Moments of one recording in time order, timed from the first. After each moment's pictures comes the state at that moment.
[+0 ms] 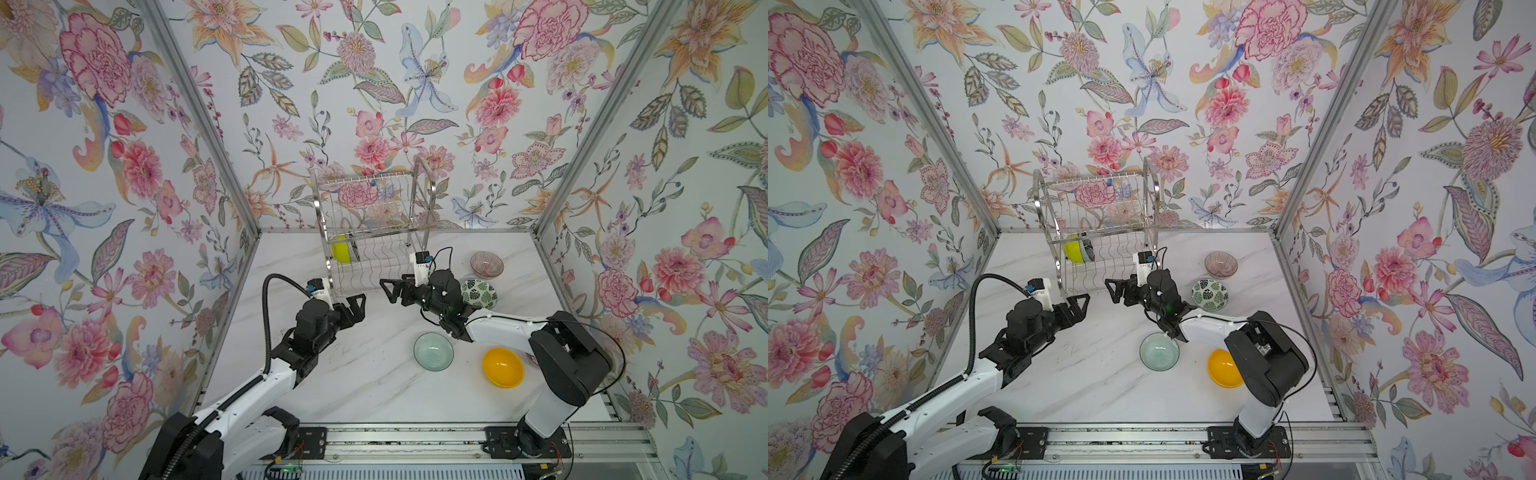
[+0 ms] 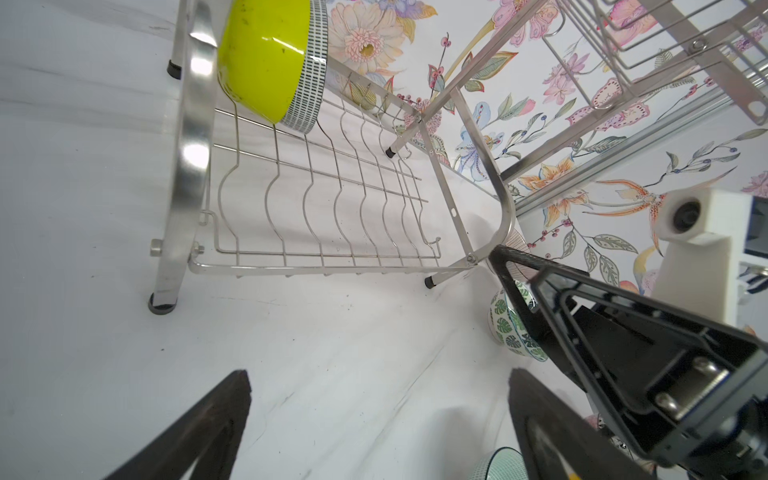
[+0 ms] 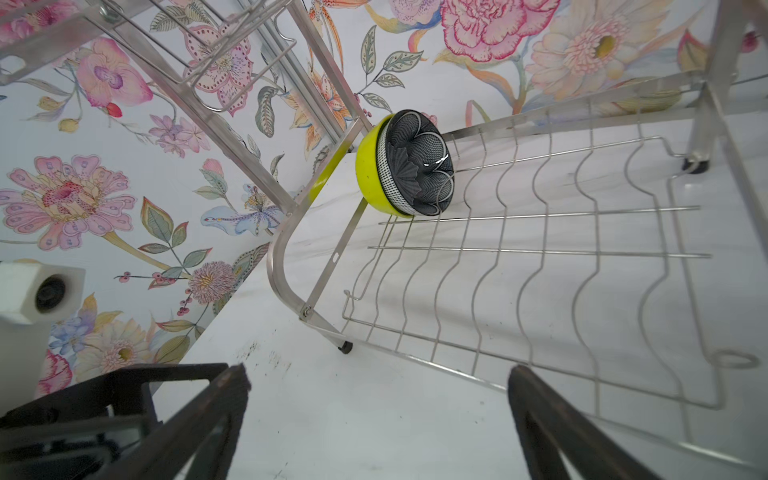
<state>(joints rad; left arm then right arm) -0.49 1.05 0.47 0.21 -0.01 -0.74 0.71 1.65 0.90 0.50 -0.10 0.50</state>
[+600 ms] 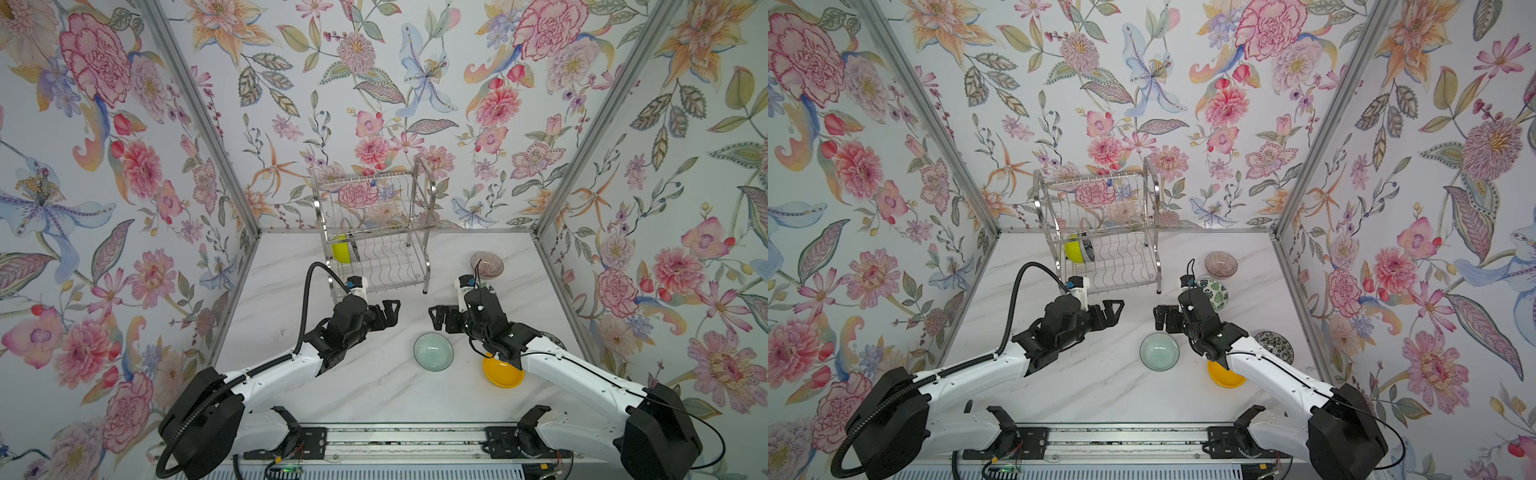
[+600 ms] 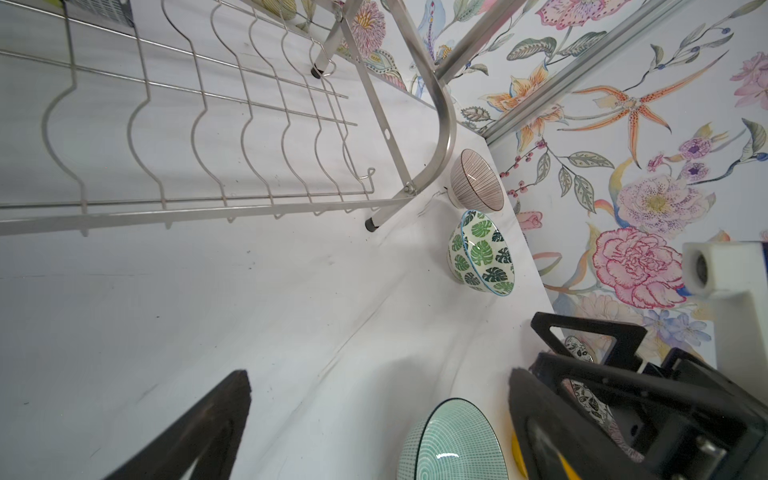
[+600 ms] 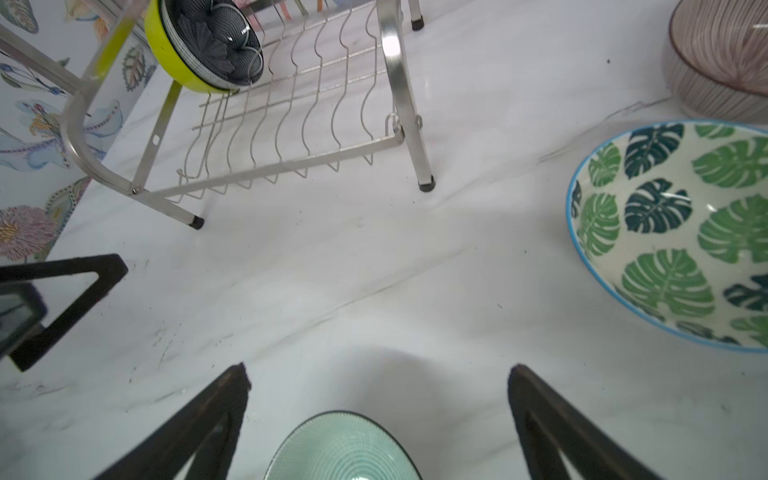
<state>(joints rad) -0.74 1.28 0.65 0.19 -0.07 -0.77 0.64 1.15 0.69 -0.22 0.08 0.49</state>
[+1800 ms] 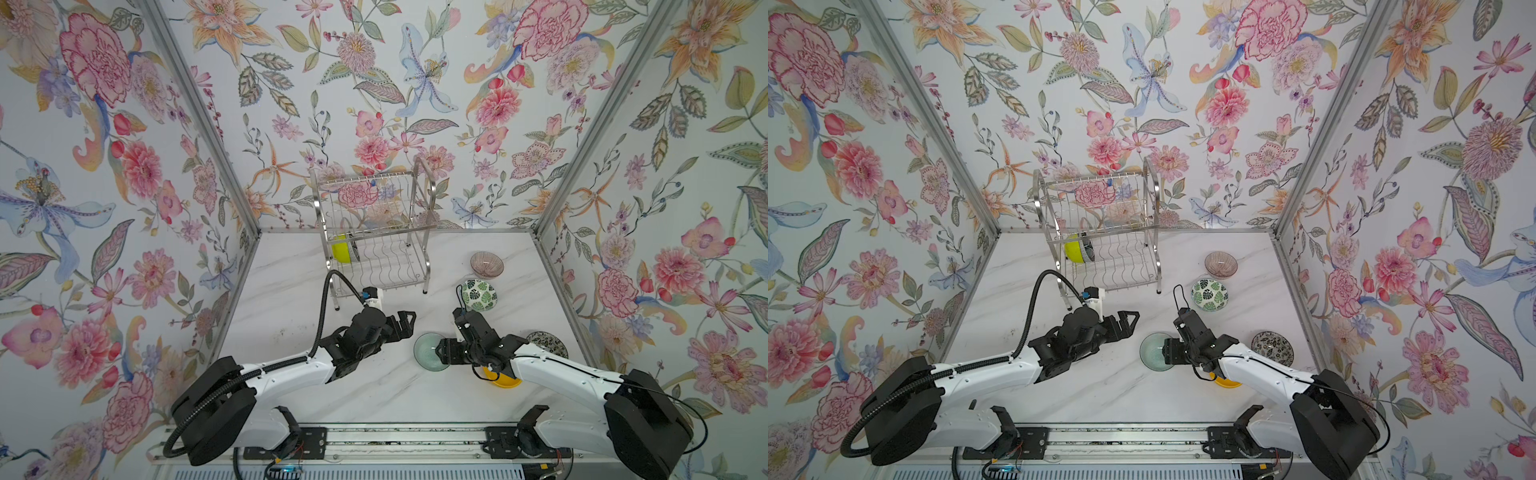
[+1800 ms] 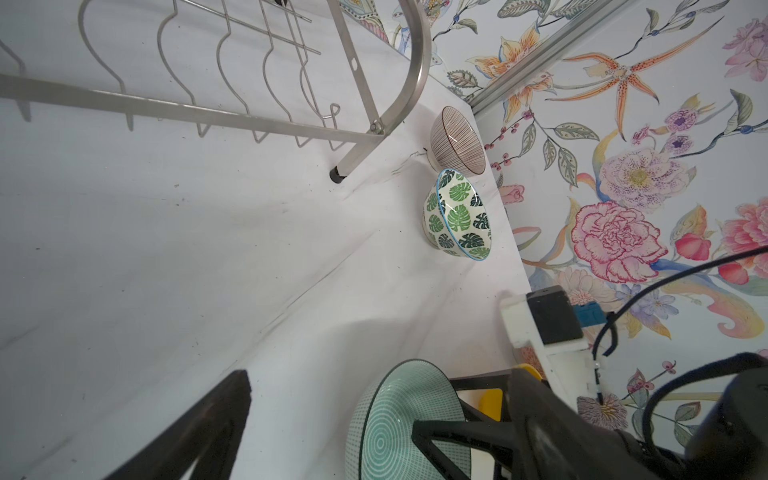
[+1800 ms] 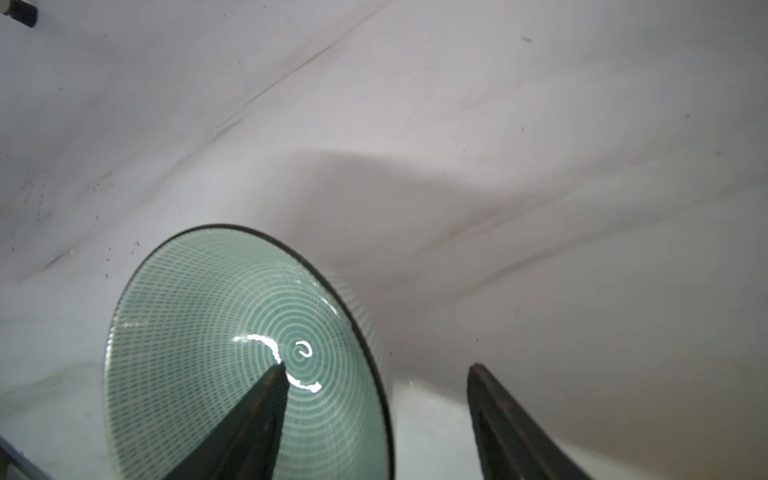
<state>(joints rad) -0.89 1.35 0.65 0.24 -0.14 -0.89 0.68 1.25 0.55 -0.33 -0.04 0.57</state>
